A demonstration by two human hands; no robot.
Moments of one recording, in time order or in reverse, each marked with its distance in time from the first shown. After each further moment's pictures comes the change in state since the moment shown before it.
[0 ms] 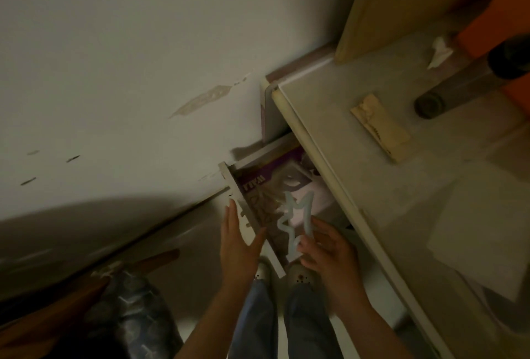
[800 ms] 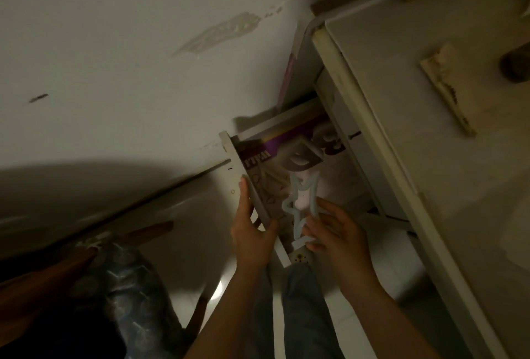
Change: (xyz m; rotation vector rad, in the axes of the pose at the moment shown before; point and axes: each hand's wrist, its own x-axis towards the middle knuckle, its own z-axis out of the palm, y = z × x) left_hand 0.022 -0.072 0.029 -0.253 0.018 0.103; right_hand 0.026 0.028 0.016 -0.081 -0.015 -0.025
